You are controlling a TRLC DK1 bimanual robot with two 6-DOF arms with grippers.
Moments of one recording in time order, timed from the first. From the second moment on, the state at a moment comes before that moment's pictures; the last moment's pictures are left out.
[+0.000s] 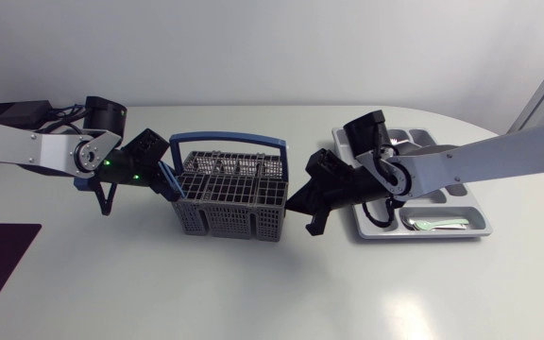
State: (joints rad) left arm -0.09 1.80 1.00 -0.07 0.34 0.58; right arm 0.40 1.81 0.94 -0.01 -0.62 -0.55
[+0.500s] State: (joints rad) left arm 0.09 1.55 0.85 -0.21 0.54 0.70; right arm 0.34 1.75 0.94 0.00 -0.60 -0.55
